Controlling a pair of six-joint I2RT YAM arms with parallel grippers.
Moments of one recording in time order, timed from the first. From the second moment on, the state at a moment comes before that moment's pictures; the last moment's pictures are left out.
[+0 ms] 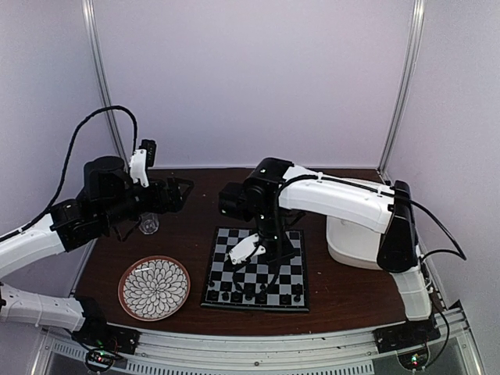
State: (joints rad) left arm -0.78 0.98 0.85 -0.13 -0.21 -0.39; right arm 1.09 2.20 2.18 -1.62 0.04 -0.77
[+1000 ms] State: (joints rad) left arm -0.78 0.94 0.80 -0.18 -0.26 -0.42; right arm 1.14 2.34 2.13 -1.64 0.09 -0.70
